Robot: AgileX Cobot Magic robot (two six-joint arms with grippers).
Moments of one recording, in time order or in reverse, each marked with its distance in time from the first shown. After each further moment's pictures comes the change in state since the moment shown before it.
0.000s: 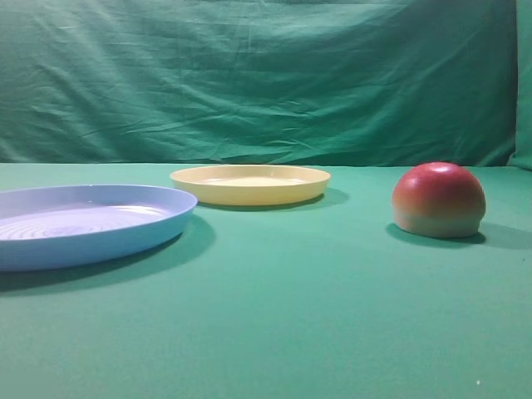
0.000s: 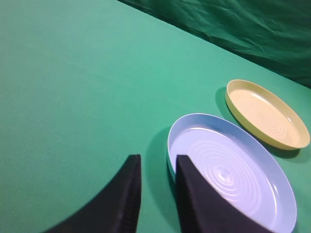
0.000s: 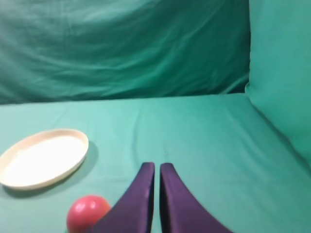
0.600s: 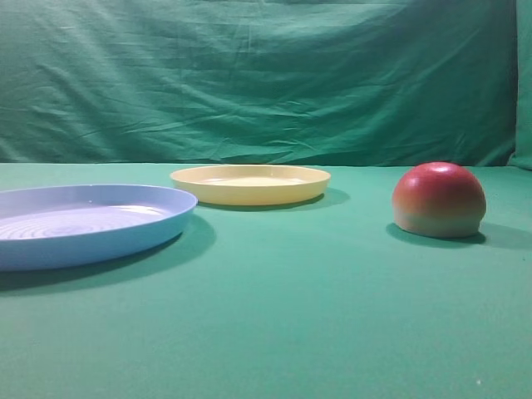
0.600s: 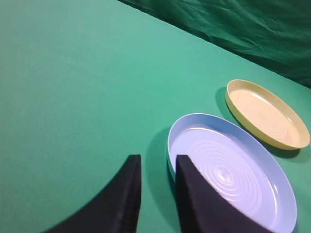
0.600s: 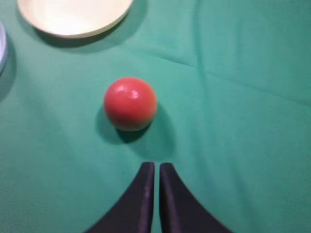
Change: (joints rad) left arm 0.000 0.000 0.000 0.000 0.000 0.000; right arm 0.237 0.610 -0.313 0.048 0.128 -0.201
